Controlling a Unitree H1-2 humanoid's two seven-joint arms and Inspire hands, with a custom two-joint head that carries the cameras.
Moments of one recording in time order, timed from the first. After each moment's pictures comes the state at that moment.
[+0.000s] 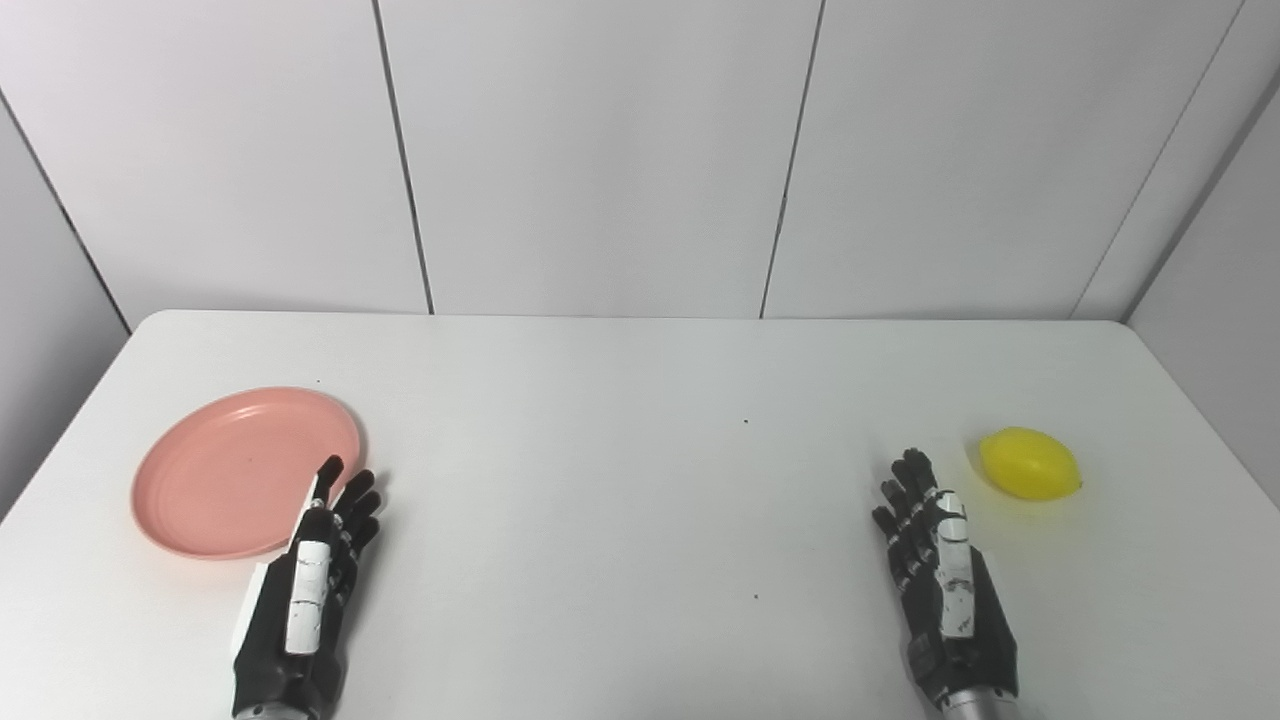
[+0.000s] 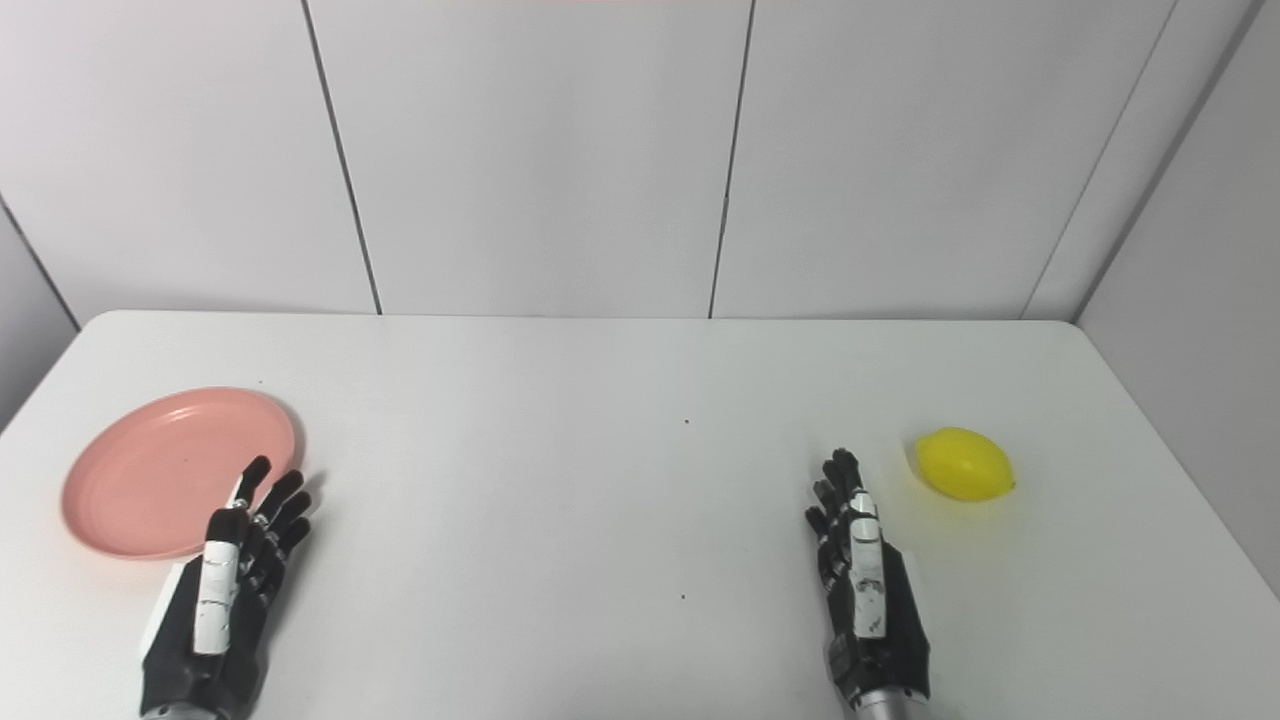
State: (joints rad) left arm 0.08 0.07 0.09 -0.19 -0.17 0.10 -0.07; right arm 0.06 0.00 -0.08 -0.13 0.24 0.04 0.06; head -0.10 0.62
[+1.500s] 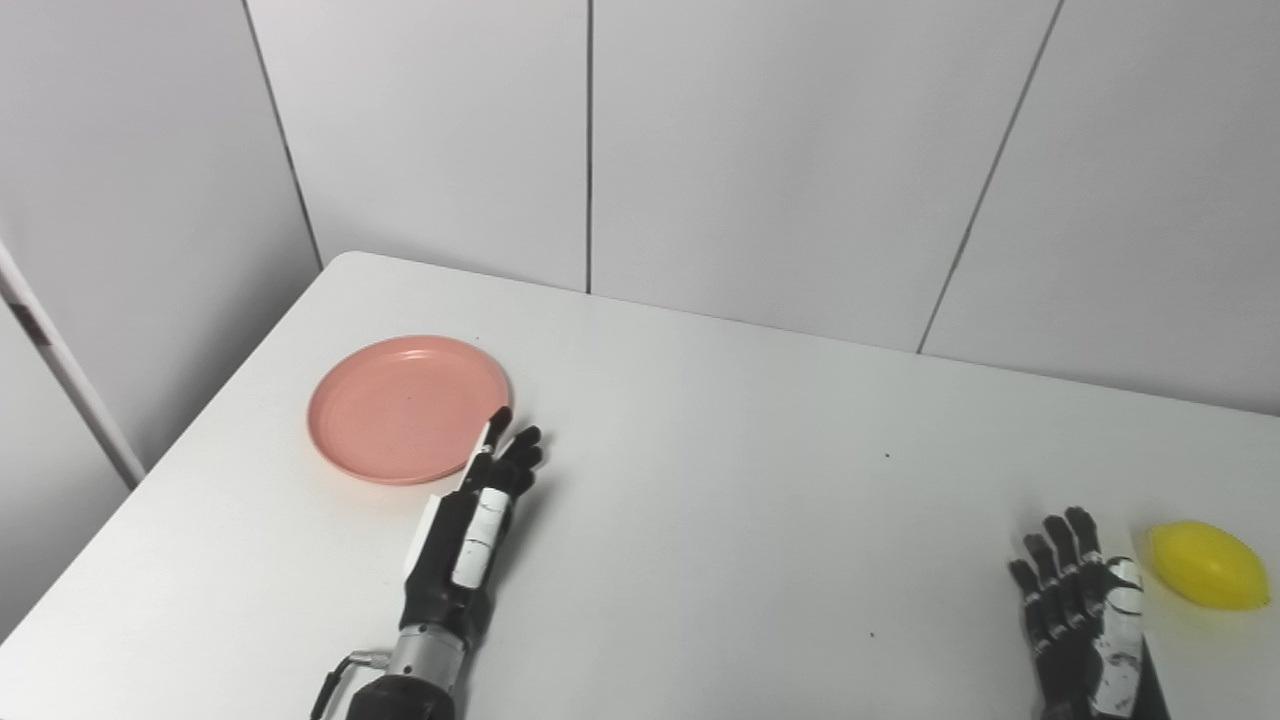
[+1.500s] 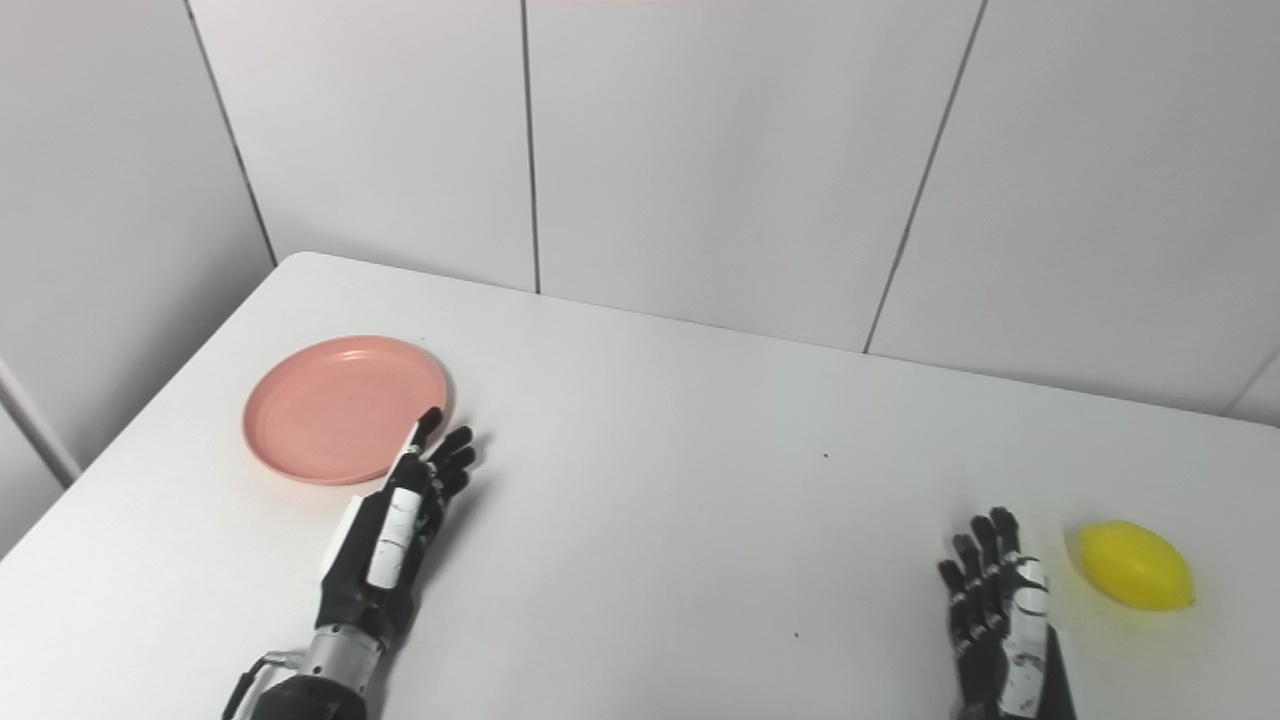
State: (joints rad) left arm 0.05 -0.01 0.02 -0.12 -0.11 0.02 -0.03; right arm 0.03 -0.07 -0.13 -0.07 0.34 0.03 0.12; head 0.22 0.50
